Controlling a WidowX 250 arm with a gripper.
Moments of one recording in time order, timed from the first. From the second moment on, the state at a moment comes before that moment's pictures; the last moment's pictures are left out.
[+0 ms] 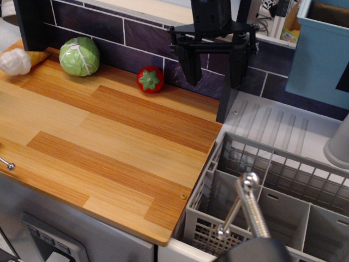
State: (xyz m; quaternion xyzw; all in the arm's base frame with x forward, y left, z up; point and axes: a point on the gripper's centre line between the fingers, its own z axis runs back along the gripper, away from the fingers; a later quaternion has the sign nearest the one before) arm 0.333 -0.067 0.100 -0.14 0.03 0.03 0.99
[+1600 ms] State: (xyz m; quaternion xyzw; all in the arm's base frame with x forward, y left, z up) arm 0.293 -0.173 0.030 -0.15 -0.02 0.04 0.99
